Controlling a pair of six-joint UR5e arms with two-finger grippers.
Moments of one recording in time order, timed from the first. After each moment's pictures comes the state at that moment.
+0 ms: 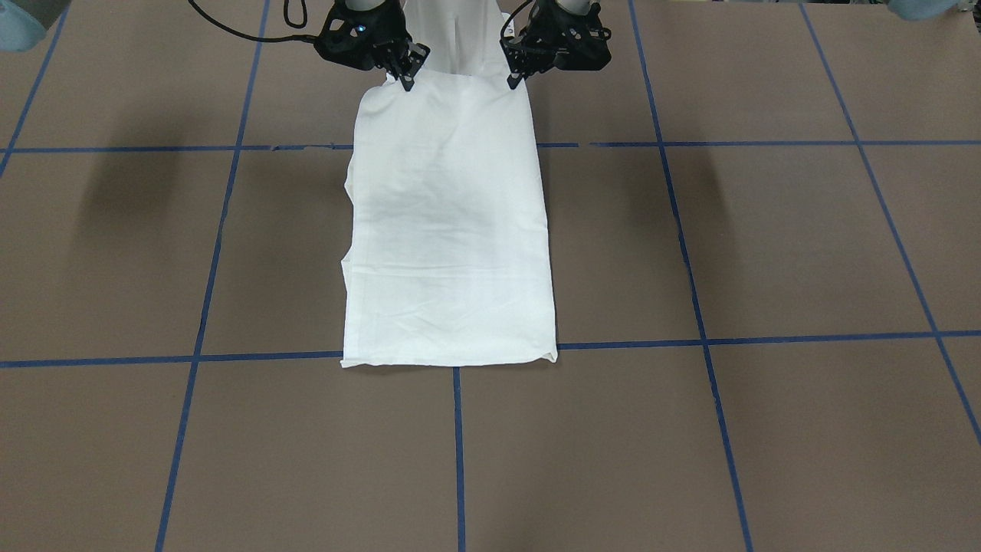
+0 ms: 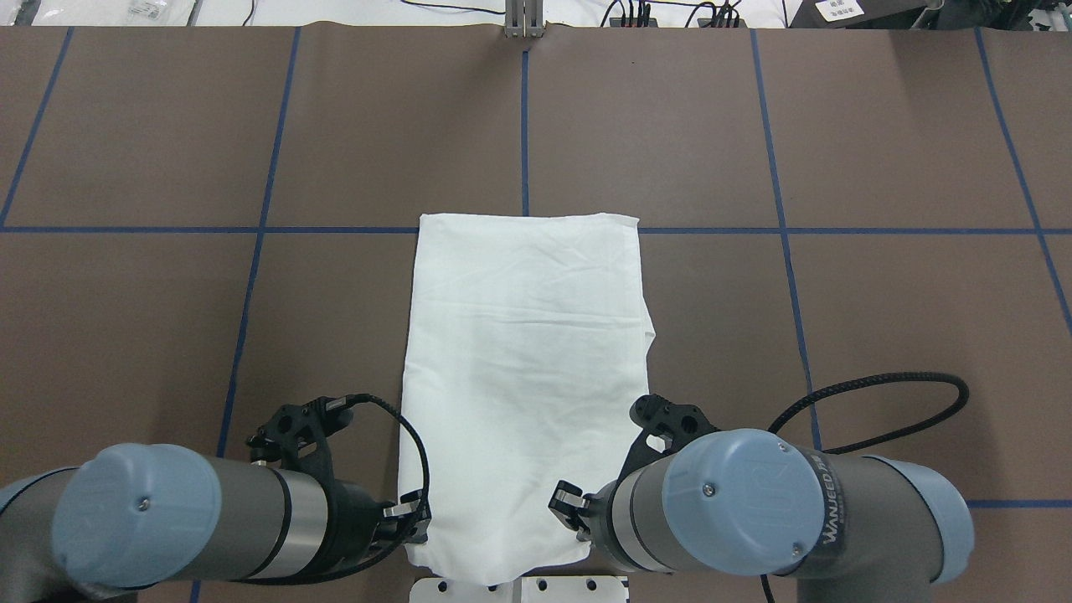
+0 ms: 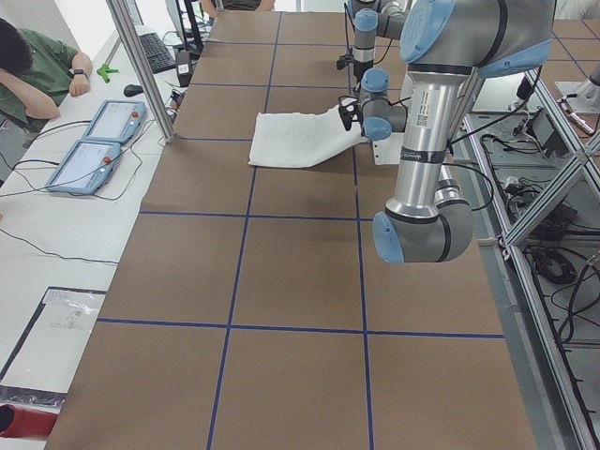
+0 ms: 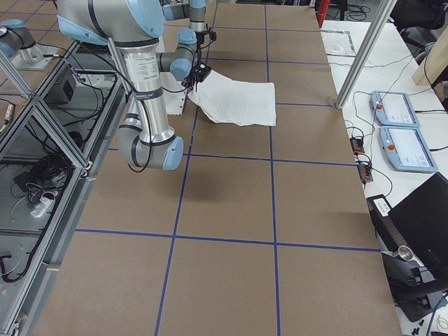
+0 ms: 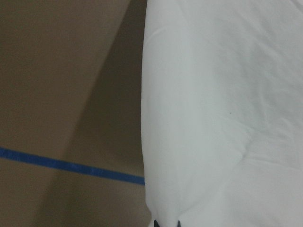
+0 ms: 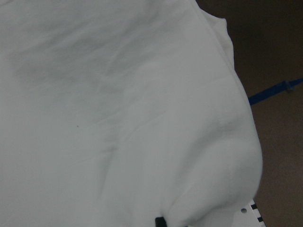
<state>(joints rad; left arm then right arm) -0.17 -1.81 -2.24 -1.84 -1.77 -1.85 0.16 -1.14 2.20 -1.65 1.79 1.97</state>
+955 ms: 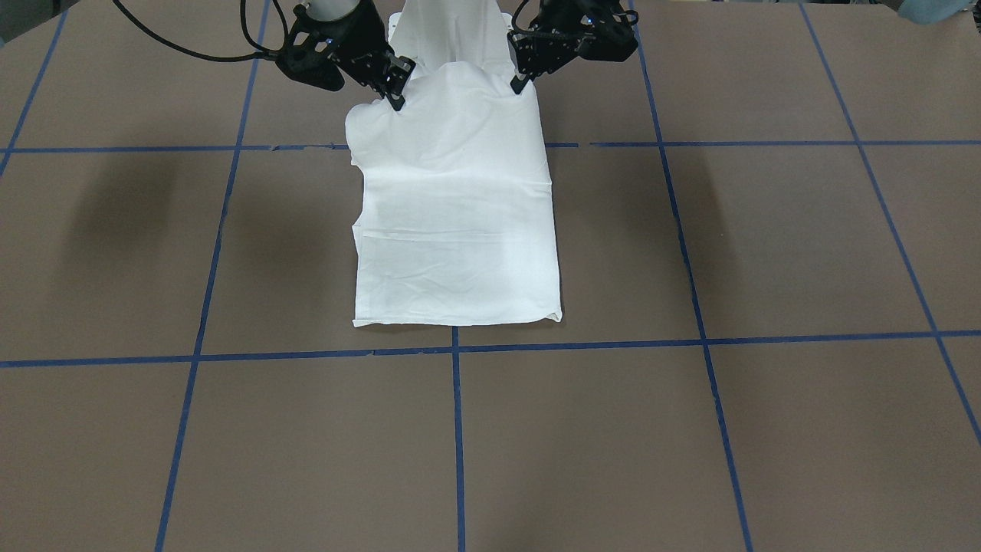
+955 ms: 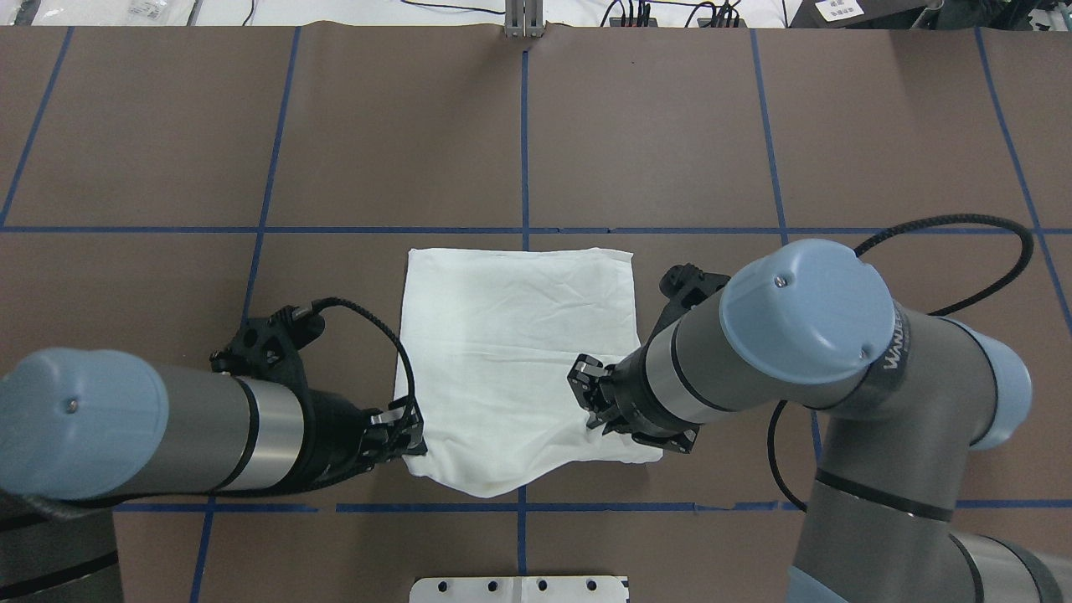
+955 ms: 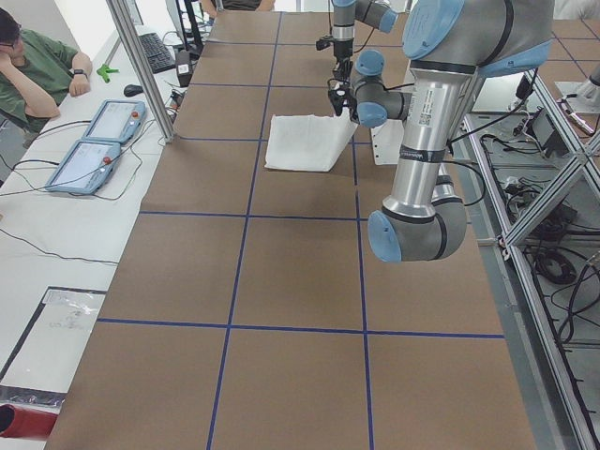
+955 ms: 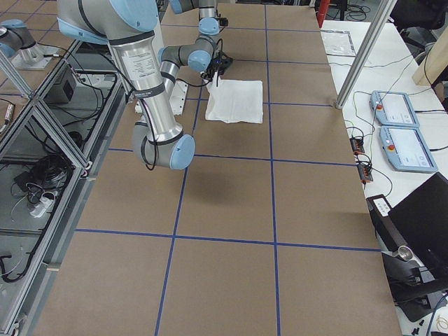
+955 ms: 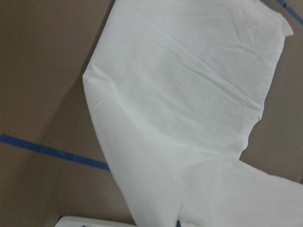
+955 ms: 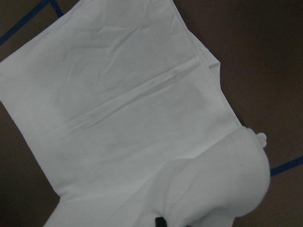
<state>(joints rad) -0.38 -1.92 -2.19 -1.80 -1.80 -1.85 0.45 -1.05 2.10 -1.66 1.96 1.86</state>
